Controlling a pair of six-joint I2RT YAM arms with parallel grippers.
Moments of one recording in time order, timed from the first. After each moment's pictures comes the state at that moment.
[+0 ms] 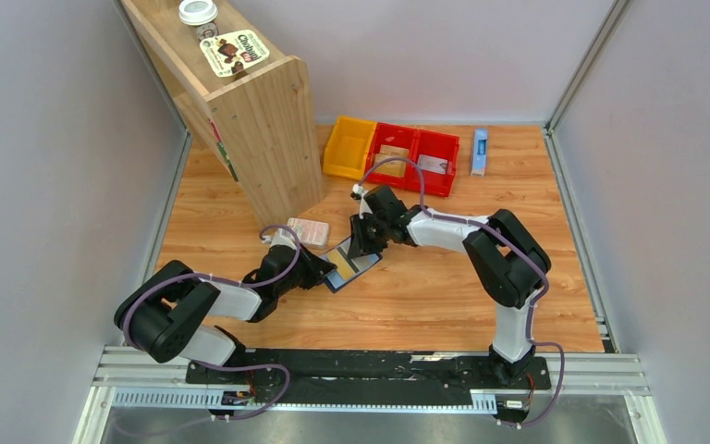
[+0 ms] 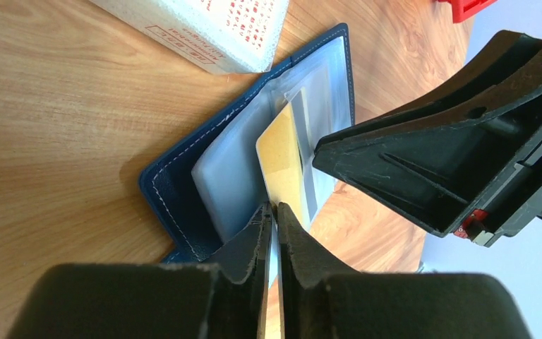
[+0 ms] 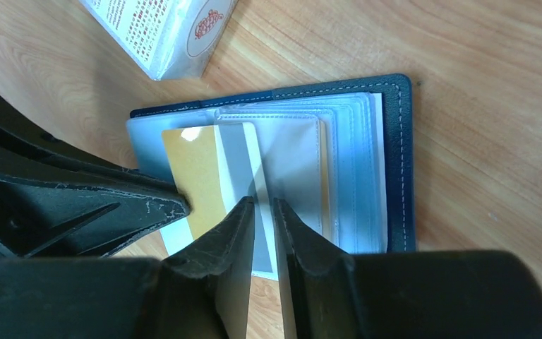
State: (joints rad) left arm -0.61 1.43 0.21 0.71 0.04 -1.17; right arm 0.71 1.90 1.16 -0.17 -0.32 0.46
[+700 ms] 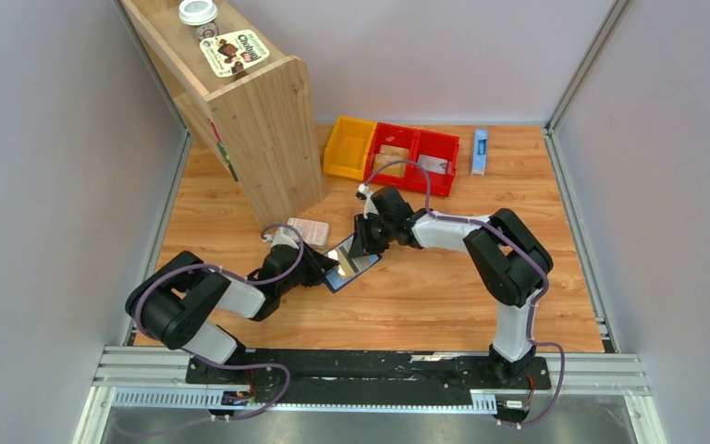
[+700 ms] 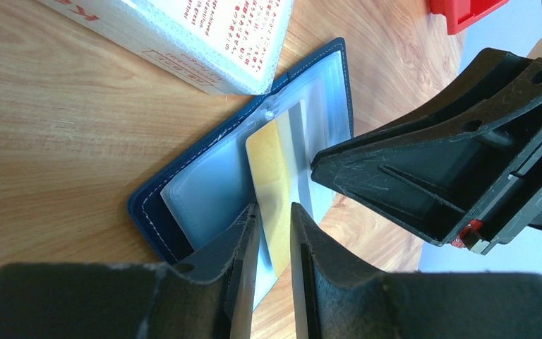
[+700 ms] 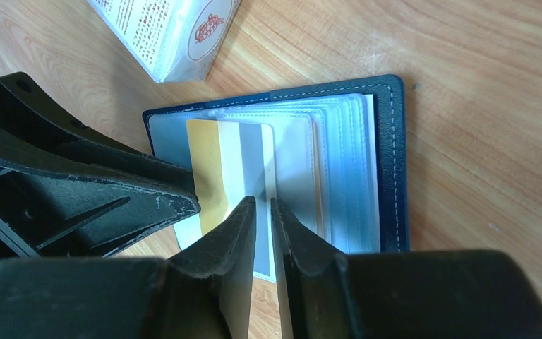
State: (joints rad) left arm -0.61 1.51 0.22 0.80 0.03 -1.17; right arm 0.69 1.91 1.10 -0.05 -0.40 0.49
